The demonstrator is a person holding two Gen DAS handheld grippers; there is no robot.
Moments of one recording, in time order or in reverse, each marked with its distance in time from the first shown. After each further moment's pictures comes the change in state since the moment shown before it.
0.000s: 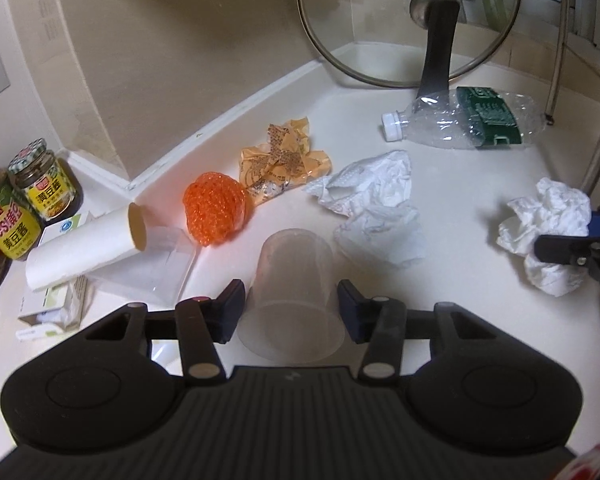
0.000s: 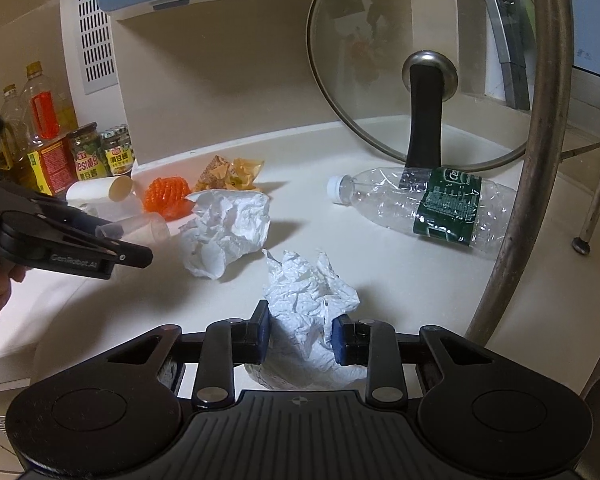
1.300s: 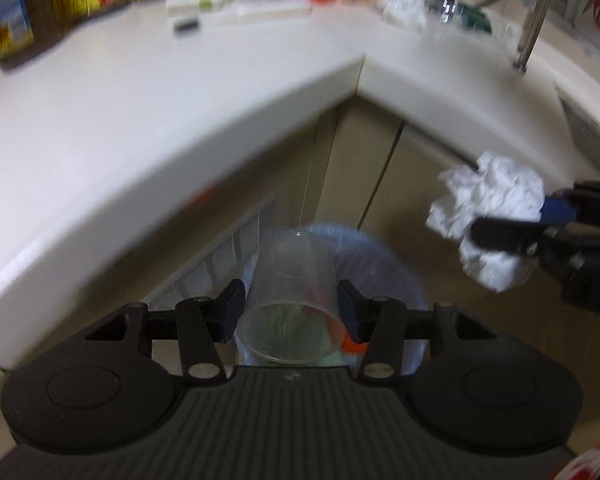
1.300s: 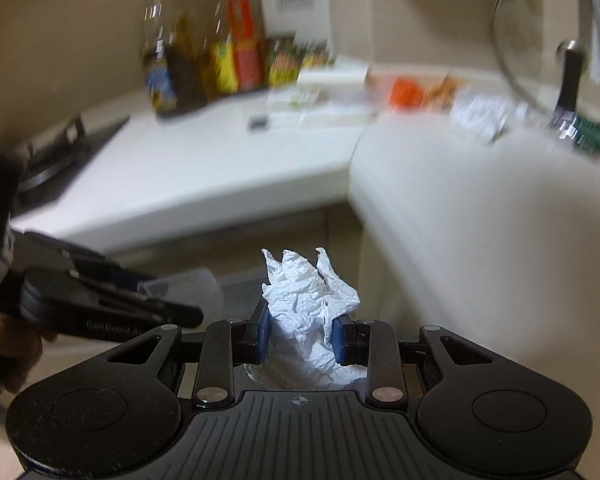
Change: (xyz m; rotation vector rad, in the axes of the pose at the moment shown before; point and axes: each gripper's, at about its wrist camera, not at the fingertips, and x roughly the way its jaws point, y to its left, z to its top) left arm -0.154 0.052 -0.286 -0.251 0.177 -0.066; right arm -0.083 0.238 -0.151 -0.107 0.147 0.194
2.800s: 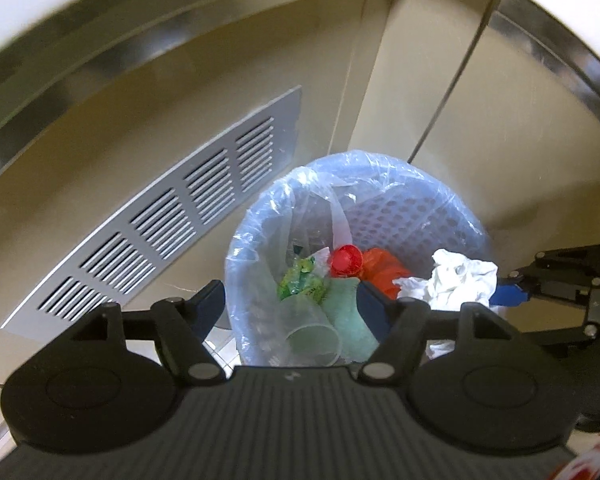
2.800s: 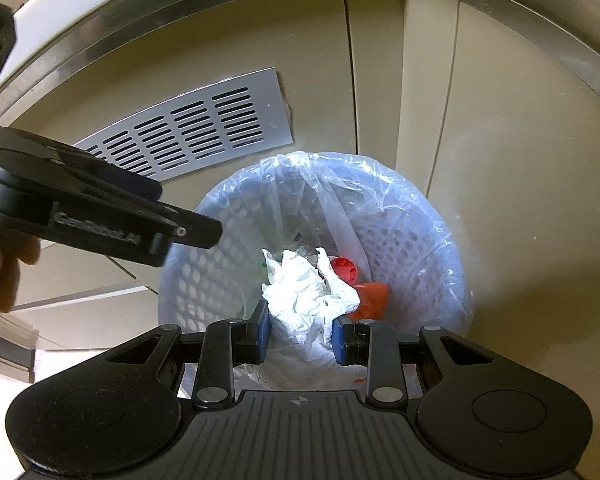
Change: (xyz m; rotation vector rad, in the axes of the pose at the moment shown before) left arm 0.111 0.014 -0.025 -0.038 0.138 0.049; right arm 0.144 -0.037 -0.086 -0.011 0.317 0.063
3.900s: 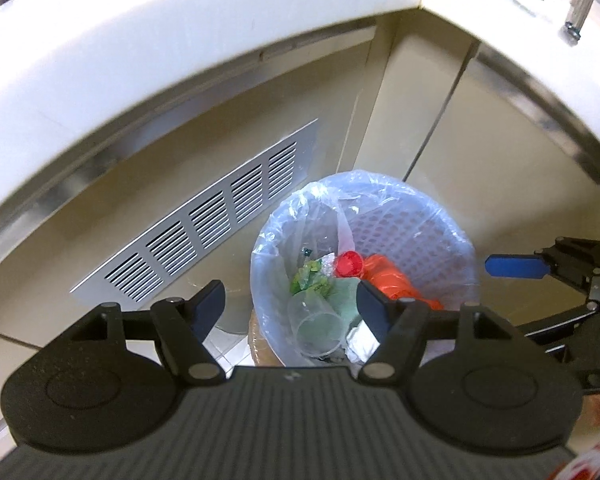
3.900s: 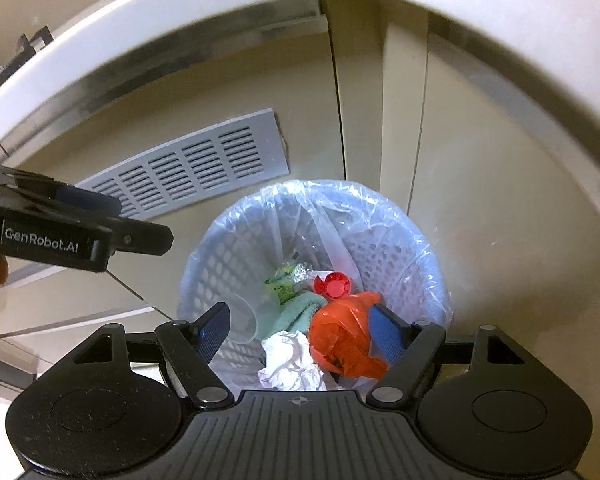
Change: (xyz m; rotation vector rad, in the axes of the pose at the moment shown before) left arm -0.061 0.005 -0.013 -0.031 -0.061 0.017; right arm -0.048 0.013 -0.002 0.049 -0.094 -0.011
